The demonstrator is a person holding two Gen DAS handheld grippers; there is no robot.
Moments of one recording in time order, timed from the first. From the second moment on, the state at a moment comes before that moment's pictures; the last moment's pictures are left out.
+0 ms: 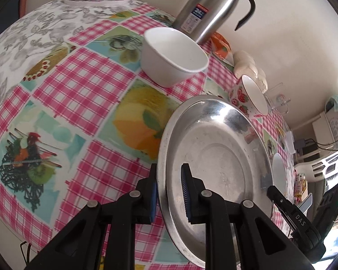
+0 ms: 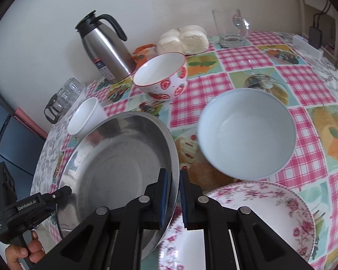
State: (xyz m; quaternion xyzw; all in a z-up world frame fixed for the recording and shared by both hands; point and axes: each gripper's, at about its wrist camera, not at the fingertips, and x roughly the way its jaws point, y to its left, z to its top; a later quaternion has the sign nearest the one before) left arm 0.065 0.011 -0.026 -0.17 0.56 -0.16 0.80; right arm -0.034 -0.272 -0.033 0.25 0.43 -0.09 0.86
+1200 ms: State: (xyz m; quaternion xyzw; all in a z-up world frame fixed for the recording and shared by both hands) left arm 0.061 0.003 -0.003 -0.11 0.51 -0.14 0.84; right arm -0.034 -0.255 -0.015 0.18 0.43 -0.10 0.88
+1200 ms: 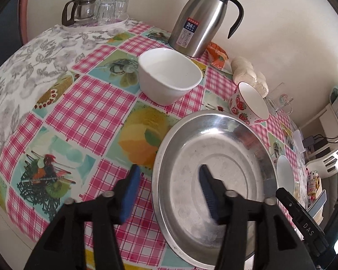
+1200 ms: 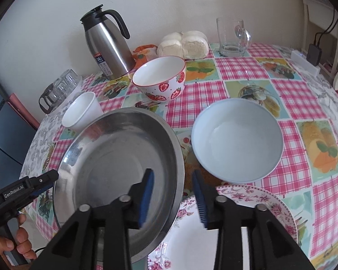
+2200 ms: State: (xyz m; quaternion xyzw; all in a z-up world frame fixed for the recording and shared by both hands) left arm 0.040 0.002 0.043 -0.11 0.36 -0.16 0.91; right arm -0.038 -0.247 0.004 0.14 0.39 -0.11 0.90
